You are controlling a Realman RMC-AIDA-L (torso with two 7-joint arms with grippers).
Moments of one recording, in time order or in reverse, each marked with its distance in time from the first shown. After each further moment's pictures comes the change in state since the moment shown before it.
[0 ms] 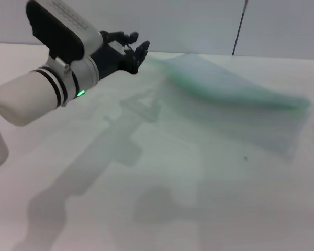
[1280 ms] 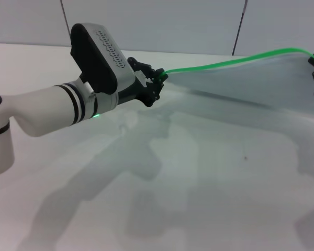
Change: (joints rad) left arm -0.047 0.047 0.213 0.029 0.087 0.024 0.001; right arm 0.017 -0.004 -0.073 -0.052 0.003 -0.209 -0.162
